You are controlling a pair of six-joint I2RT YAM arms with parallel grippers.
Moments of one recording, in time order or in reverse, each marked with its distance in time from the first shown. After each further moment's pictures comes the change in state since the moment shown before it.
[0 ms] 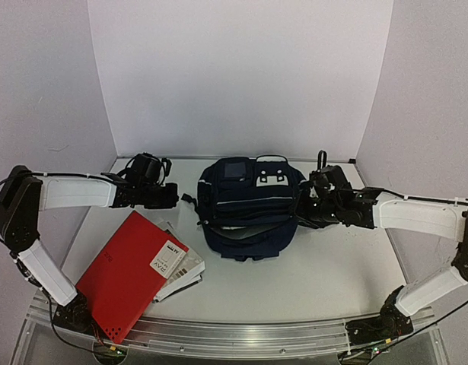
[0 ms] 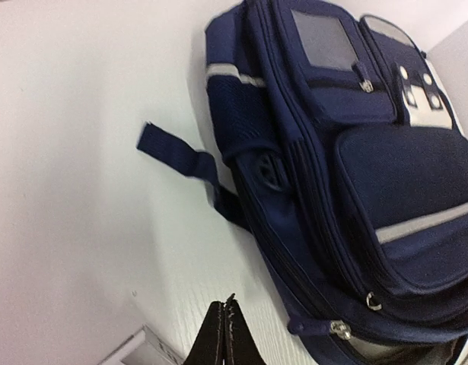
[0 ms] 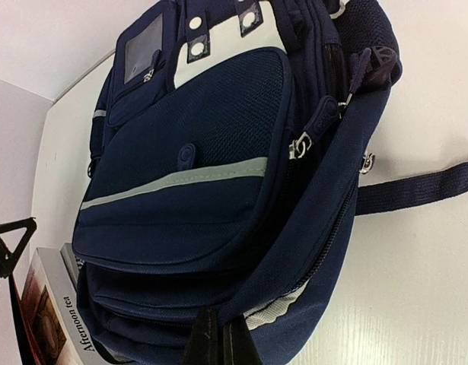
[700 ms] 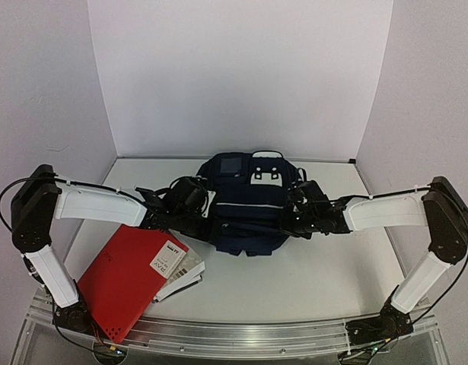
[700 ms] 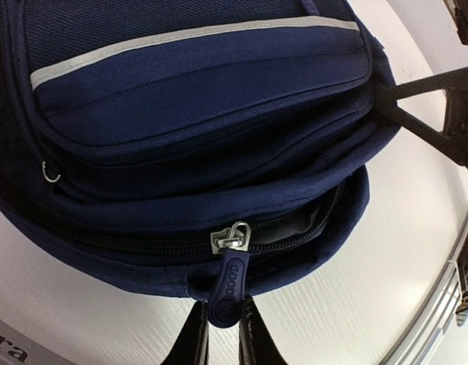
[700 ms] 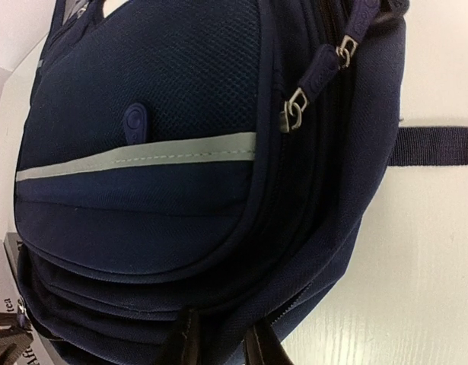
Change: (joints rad) left arm -0.320 0.118 0.072 -0.026 0.094 -0.018; right arm 0.014 0.233 -0.002 0.111 -0.008 -0.015
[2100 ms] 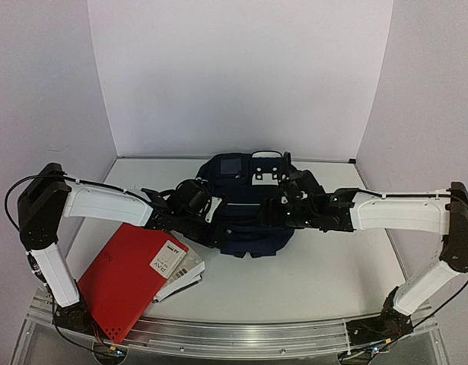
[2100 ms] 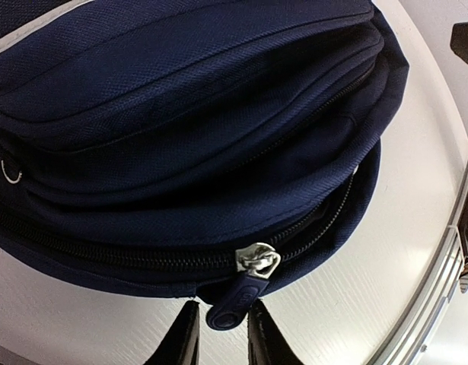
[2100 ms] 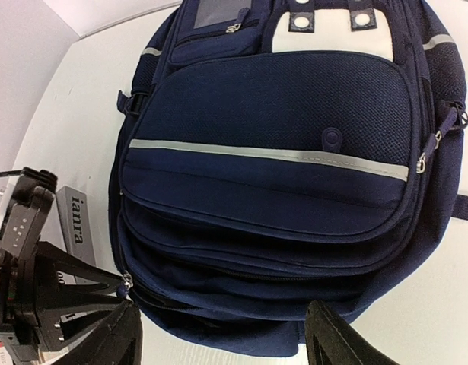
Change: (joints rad) left arm 0.003 0.050 0.022 -0.025 0.105 0.075; right arm 0.160 -0.098 0.130 -0.122 0.121 -0.161
